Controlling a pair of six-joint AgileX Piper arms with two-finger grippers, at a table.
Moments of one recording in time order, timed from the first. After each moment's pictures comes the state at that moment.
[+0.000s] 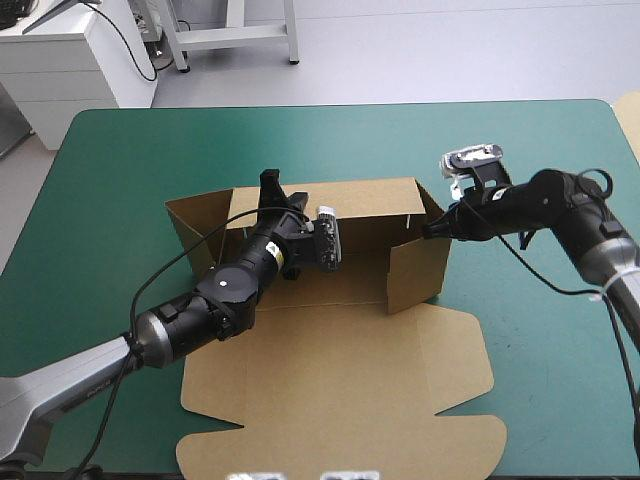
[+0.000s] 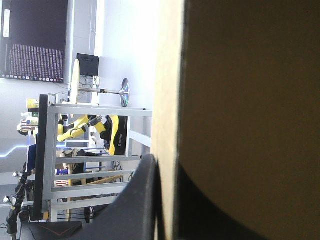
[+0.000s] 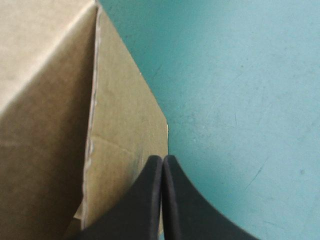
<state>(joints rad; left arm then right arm) -0.84 1.47 -1.01 1.49 0.42 -0.35 0.15 1.47 -1.24 0.43 0.82 -0.42</state>
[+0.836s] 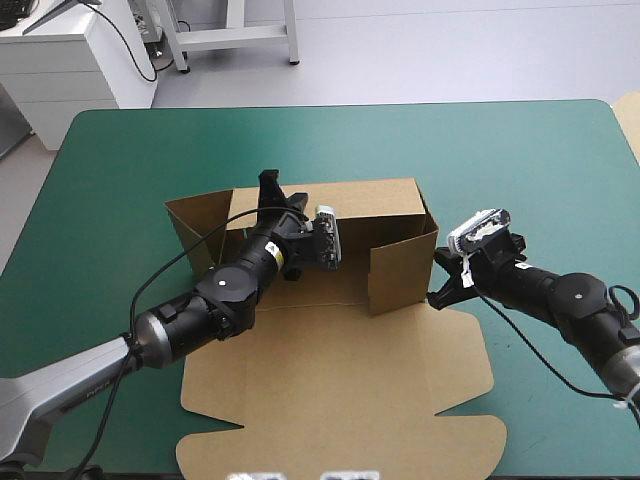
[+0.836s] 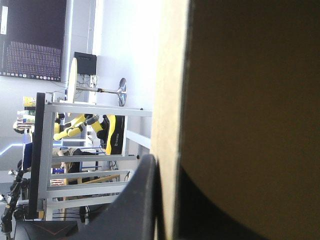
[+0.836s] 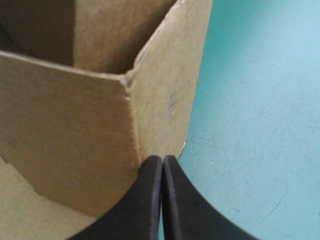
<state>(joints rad) -0.84 1.47 -1.01 1.46 0.42 -0.35 0.15 1.20 -0.69 1.14 0.41 -1.38</state>
